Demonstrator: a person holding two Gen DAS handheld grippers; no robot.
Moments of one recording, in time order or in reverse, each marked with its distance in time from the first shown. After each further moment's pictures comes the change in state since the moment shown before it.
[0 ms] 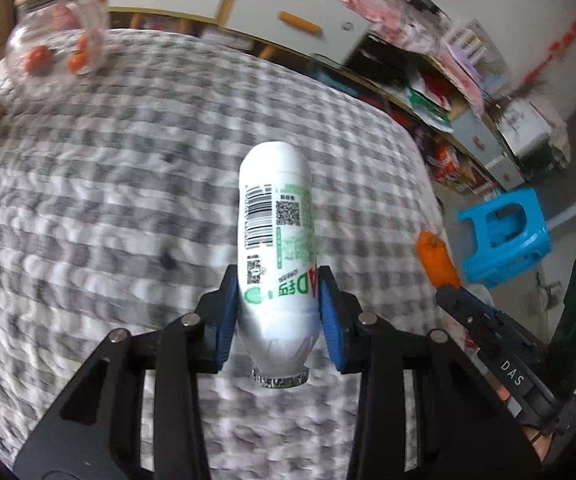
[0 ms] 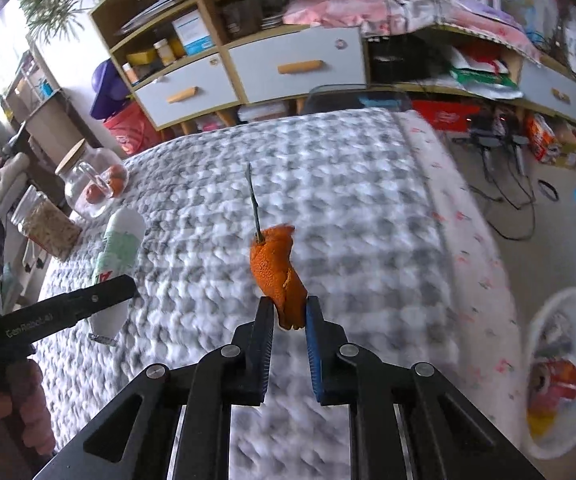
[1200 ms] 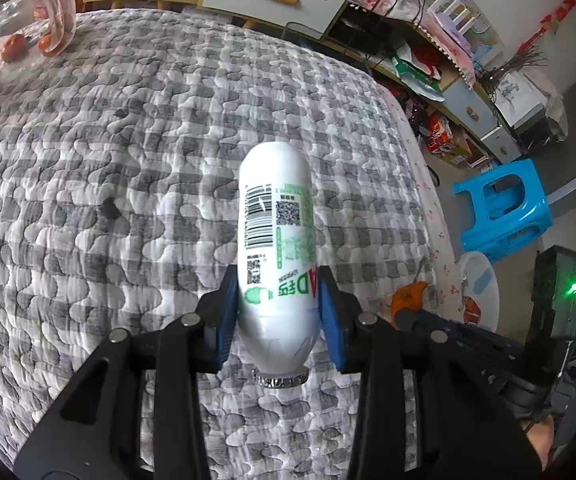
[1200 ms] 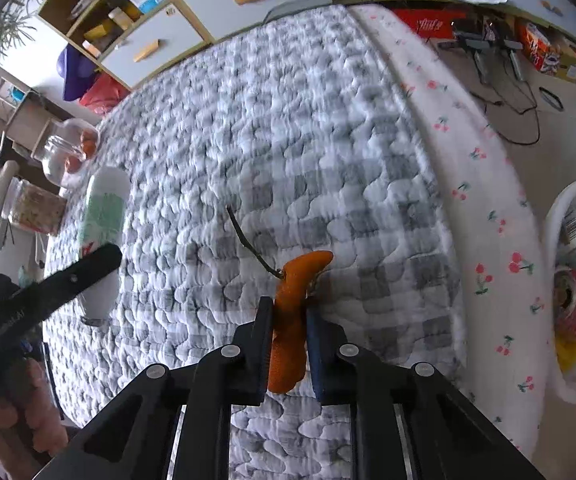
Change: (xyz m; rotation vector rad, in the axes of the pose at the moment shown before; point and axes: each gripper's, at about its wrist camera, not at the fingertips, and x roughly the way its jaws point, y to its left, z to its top) left arm 0.013 -0.031 -0.033 0.028 0.054 -0.003; right arm 0.025 -0.045 -0.041 0.143 0.246 0.065
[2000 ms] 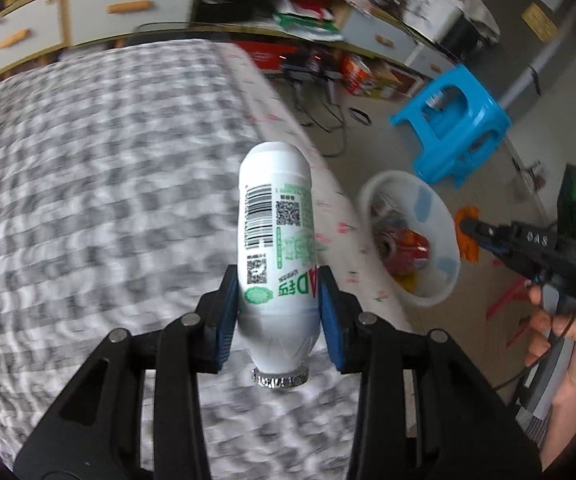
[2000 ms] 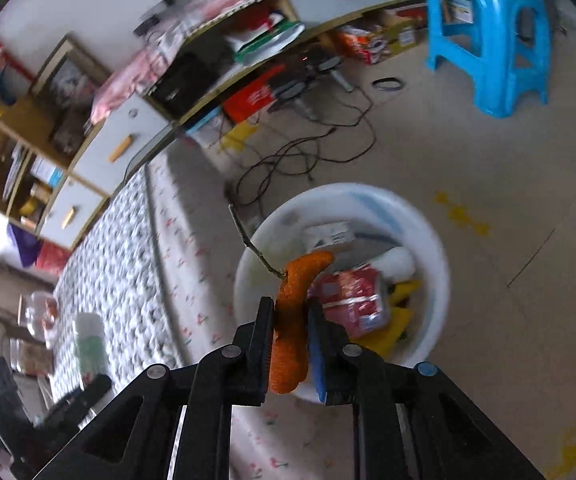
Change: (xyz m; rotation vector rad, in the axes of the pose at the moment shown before) left arm 0.035 -0.160 -0.053 0.345 0.052 -0.088; right arm -0.136 -0.217 -0.041 0.455 -0.301 -0.088
